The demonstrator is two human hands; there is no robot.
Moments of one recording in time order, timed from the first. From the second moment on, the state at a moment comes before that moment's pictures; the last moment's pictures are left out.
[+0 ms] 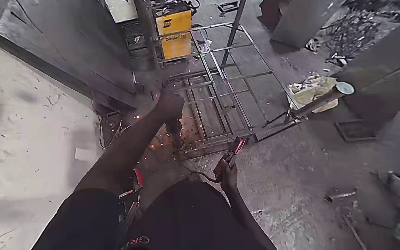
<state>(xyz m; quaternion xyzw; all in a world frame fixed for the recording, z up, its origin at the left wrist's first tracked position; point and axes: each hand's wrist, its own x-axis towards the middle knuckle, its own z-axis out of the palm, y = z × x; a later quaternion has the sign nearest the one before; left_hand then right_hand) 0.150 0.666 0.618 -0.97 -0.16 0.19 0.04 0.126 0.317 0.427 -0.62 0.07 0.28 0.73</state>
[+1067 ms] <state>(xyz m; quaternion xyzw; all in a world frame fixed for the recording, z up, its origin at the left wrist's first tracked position) 0.162 0.673 0.614 -0.96 -0.16 0.24 0.07 0.087 0.276 0.469 -0.65 -0.13 0.21 0.72</state>
